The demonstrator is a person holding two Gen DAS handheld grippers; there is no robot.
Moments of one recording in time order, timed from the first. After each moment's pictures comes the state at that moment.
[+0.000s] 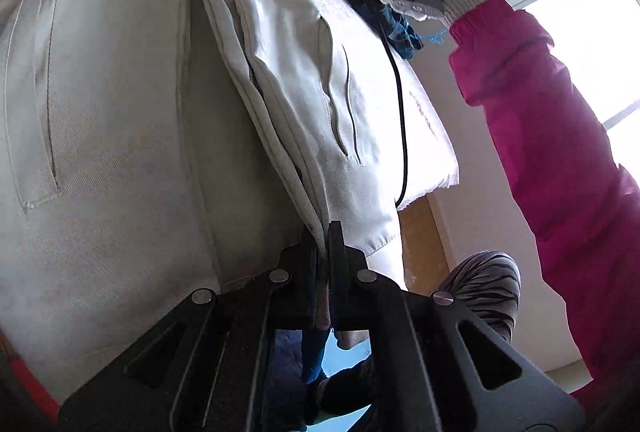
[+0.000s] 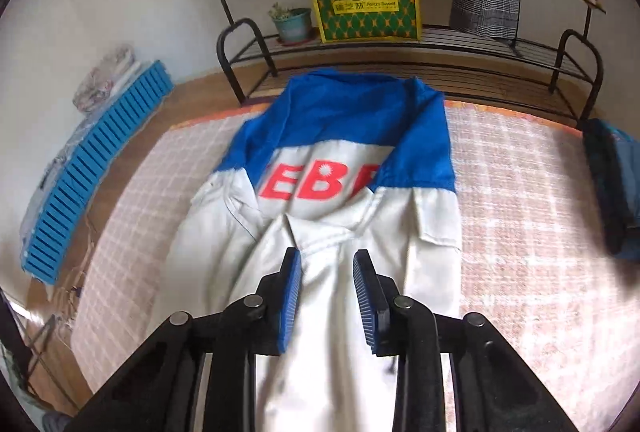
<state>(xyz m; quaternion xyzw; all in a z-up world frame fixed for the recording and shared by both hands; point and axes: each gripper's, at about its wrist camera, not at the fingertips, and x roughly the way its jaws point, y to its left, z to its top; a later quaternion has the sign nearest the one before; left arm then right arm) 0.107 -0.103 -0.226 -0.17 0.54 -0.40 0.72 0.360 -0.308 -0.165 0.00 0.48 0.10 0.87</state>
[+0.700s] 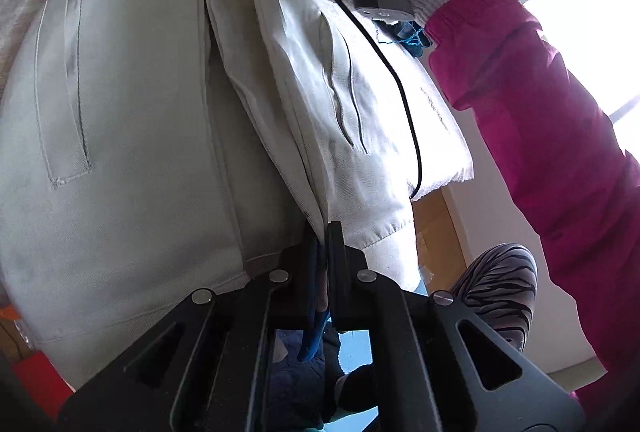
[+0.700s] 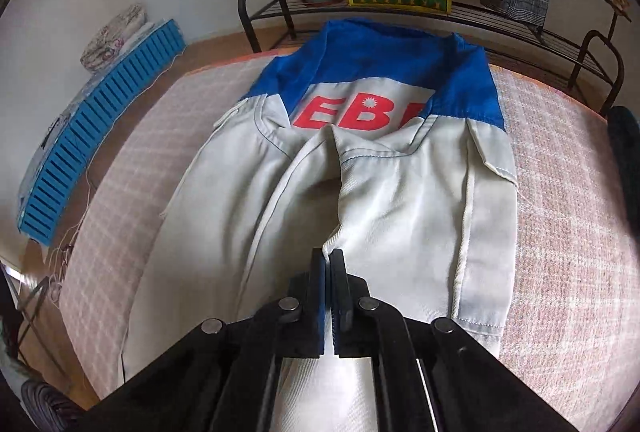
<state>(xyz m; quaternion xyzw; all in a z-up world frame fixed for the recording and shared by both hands) 0.095 -0.111 -0.229 -0.15 0.53 -0.38 0.74 0.353 -0.271 -0.202 0.01 0.51 0.13 0.85</state>
